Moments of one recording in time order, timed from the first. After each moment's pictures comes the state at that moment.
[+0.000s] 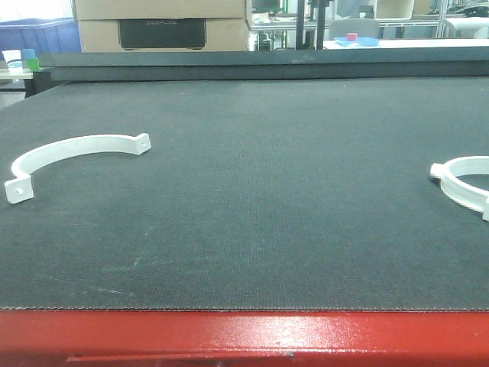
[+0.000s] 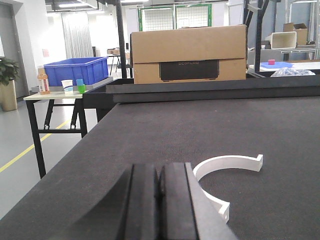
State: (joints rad) left arm 0.06 0.00 0.00 0.04 -0.04 0.05; right arm -0.02 0.22 -0.46 0.26 0.37 -0.13
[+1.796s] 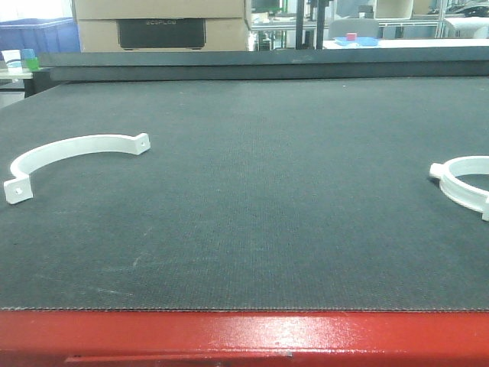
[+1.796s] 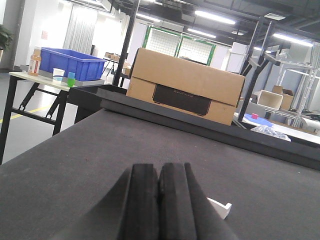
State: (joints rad) left arm 0.06 0.00 0.00 -0.26 -0.11 0.03; right arm -0.02 0.47 -0.60 0.26 0.40 -0.13
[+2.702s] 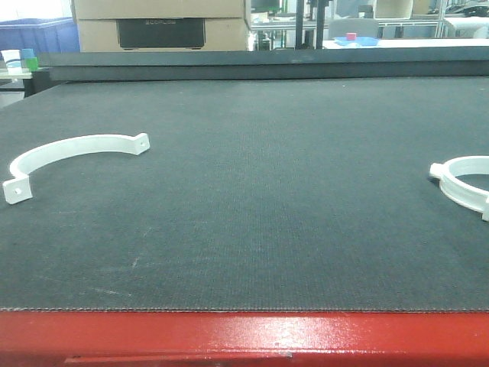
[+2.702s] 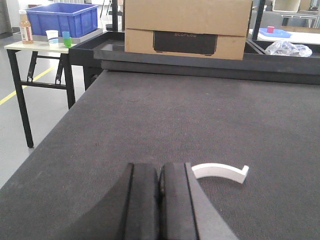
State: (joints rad) left arm 0.06 0.49 -0.43 -0.04 0.12 0.03; right arm -0.02 0.60 -0.62 0.22 0.57 -0.13
